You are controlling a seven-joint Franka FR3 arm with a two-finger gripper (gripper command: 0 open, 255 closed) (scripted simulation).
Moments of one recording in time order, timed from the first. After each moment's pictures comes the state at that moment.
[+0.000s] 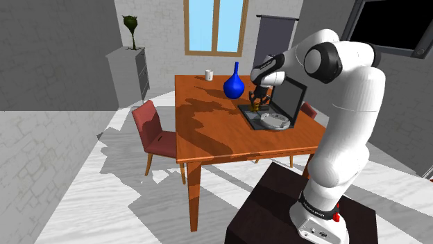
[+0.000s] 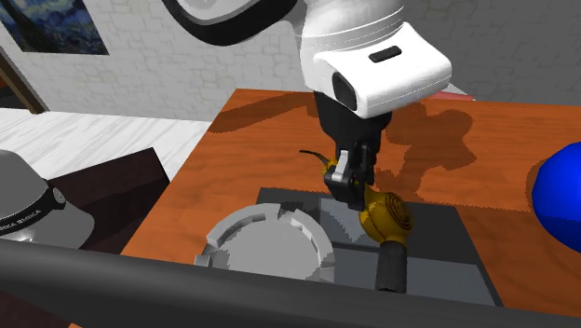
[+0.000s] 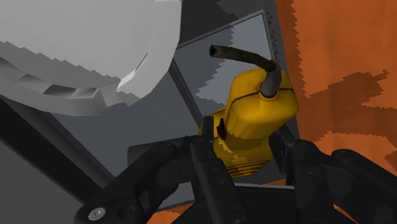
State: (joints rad) arm -0.35 0.17 -0.37 -2.02 0.11 2.43 0.32
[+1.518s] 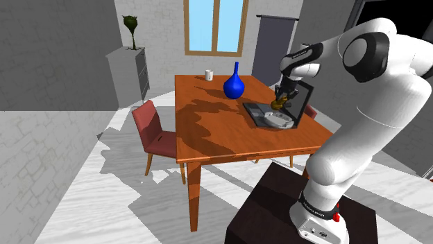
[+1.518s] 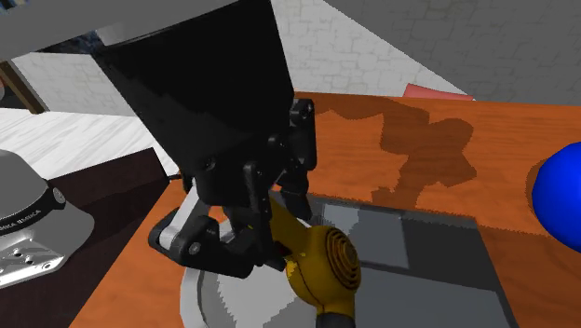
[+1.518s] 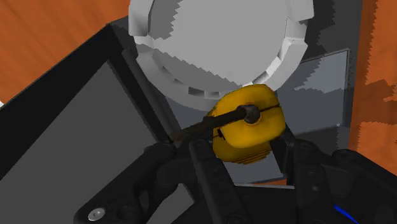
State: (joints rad) arm -0.45 -0.15 -0.48 -2.19 0.00 2.31 0.17
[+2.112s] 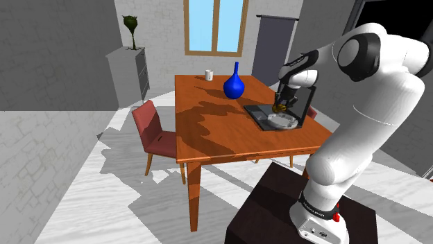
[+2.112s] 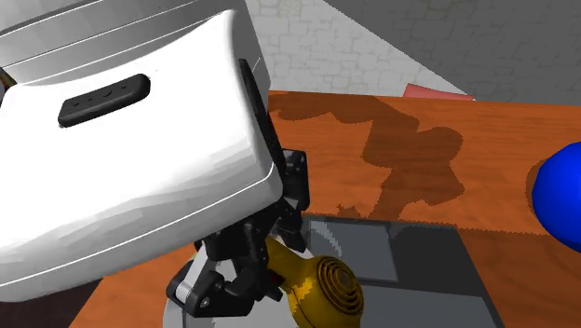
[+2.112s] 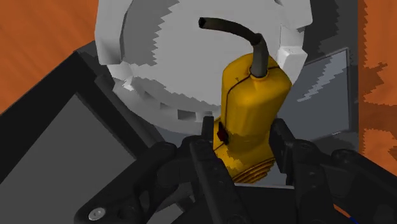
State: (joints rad) arm -0.45 -0.10 -0.50 -2.26 0.04 2.42 0.12
